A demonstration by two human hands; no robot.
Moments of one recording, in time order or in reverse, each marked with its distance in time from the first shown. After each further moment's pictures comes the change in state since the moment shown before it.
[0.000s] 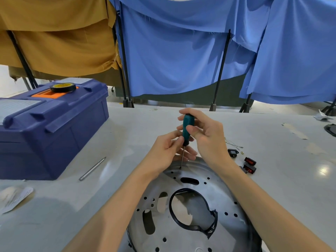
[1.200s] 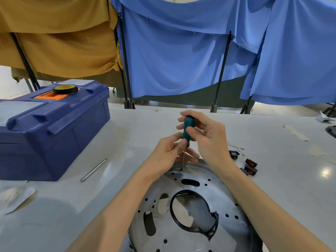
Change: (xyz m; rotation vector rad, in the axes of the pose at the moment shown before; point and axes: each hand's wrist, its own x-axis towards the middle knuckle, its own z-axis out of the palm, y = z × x) left_hand -0.002 -0.001 -0.001 -0.021 -0.069 0.010; right_hand 0.000 -0.001 0.000 0.114 0.000 -0.007
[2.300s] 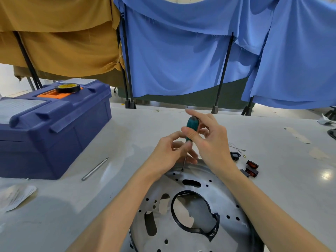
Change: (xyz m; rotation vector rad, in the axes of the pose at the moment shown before) left_hand 0.000 0.002 0.001 0.023 0.063 -0.017; right_hand 0.000 0.006 0.002 -0.150 0.088 -0.031
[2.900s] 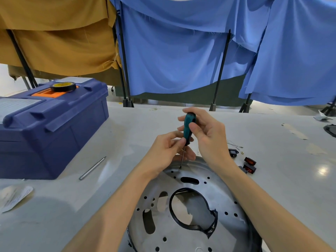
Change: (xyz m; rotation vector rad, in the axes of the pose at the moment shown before) left_hand 0.001 -0.003 -0.001 -0.035 0.030 -0.005; right_hand -0.001 0.000 -0.004 0.098 -0.068 0.013
